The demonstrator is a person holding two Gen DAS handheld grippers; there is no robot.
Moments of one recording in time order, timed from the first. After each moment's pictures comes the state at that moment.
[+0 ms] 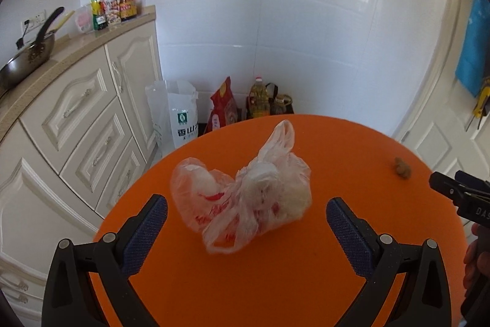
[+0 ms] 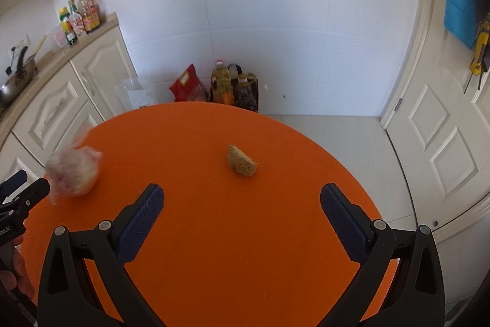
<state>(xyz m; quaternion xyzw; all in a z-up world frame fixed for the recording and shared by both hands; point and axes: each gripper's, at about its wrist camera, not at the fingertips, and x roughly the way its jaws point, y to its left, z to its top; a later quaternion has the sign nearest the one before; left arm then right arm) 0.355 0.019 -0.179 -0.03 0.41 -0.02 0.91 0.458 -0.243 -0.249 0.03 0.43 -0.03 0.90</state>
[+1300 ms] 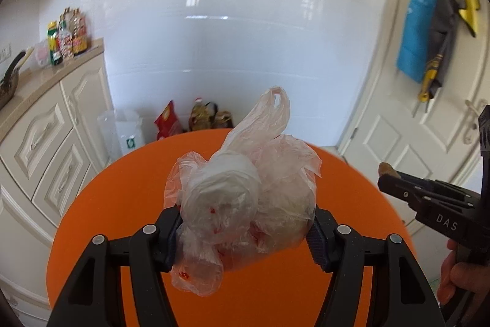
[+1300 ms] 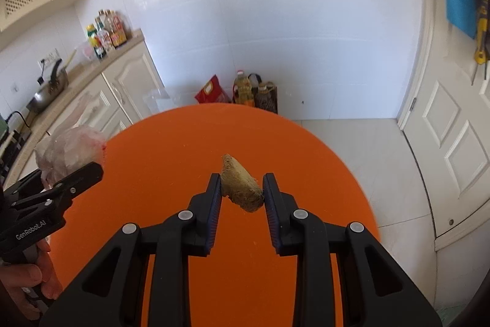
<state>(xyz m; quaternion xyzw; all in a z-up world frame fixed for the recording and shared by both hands) 0.530 -0.090 -0.170 -0.02 0.35 -0.14 0.92 0.364 -0.269 -0.204 0.07 0.39 0.03 0.92</state>
